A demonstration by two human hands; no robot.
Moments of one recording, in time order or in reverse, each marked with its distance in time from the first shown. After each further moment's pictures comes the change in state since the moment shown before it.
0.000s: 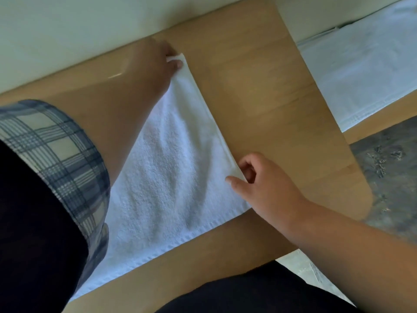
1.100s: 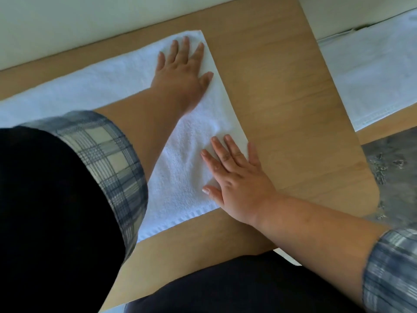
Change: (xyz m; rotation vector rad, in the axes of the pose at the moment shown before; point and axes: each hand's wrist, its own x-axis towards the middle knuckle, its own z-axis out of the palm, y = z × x) left_hand 0.002 -0.008 0.032 0.121 -0.119 -0.267; right_hand 0.008 -0.002 0.062 -0.831 -0.043 -0.540
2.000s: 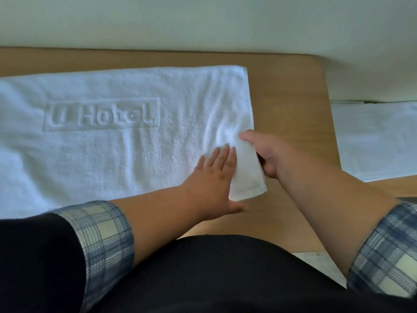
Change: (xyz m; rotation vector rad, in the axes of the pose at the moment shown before) left_hand -0.211 0.070 0.016 -0.272 -0.188 0.065; right_hand 0.070 0.021 -0.104 1.434 -0.359 0.894
